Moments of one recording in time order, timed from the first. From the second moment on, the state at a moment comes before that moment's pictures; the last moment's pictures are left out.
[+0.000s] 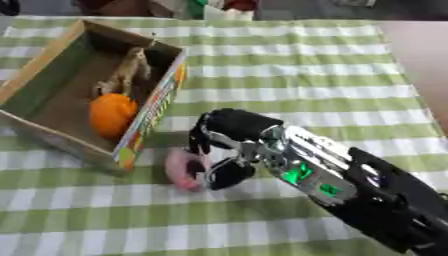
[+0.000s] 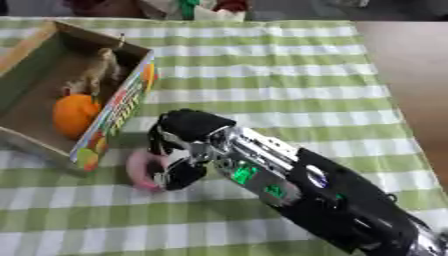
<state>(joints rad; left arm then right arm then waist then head) -0.57 0.65 0.03 -1.99 -0.21 0.17 0.74 -0.70 -0.53 0.63 -1.80 0.74 0.39 0.53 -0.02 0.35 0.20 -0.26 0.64</state>
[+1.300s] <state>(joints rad) -0.57 0.65 0.03 -1.99 -0.21 0.17 0.74 -0.74 -0.57 0.59 -1.95 0.72 0.38 0.44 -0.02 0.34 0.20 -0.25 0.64</state>
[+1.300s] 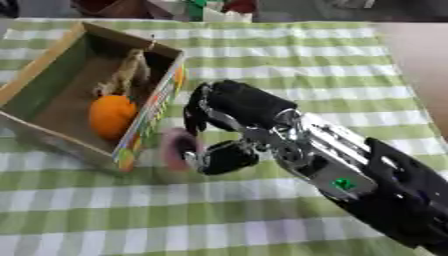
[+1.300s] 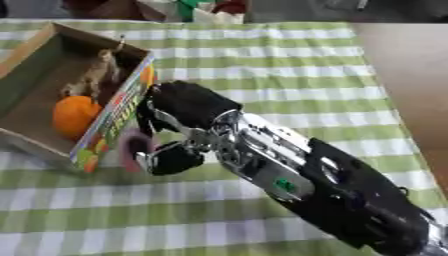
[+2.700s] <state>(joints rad) -0.59 0.65 0.03 -1.99 -0.21 0.17 0.73 -1.15 -0.54 0.47 -1.76 0.64 0.52 0.42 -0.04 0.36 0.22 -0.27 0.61</state>
